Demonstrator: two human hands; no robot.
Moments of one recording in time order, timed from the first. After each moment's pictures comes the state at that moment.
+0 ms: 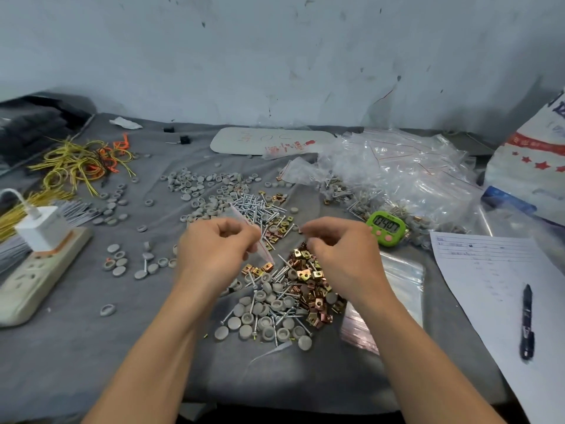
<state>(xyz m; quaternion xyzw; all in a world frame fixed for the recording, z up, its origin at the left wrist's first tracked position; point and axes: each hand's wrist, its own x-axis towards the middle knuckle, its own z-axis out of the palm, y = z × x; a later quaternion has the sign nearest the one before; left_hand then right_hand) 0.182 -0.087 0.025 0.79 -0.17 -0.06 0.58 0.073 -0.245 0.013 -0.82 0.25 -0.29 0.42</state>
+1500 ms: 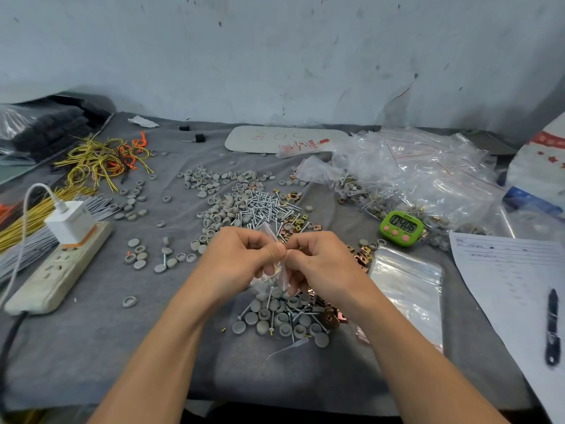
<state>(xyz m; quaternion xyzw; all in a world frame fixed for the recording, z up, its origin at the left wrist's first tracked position) 0.190 -0.072 0.018 0.77 -0.32 -0.17 0.52 0.091 -0.213 0.012 -0.82 0.14 -0.10 0.55</state>
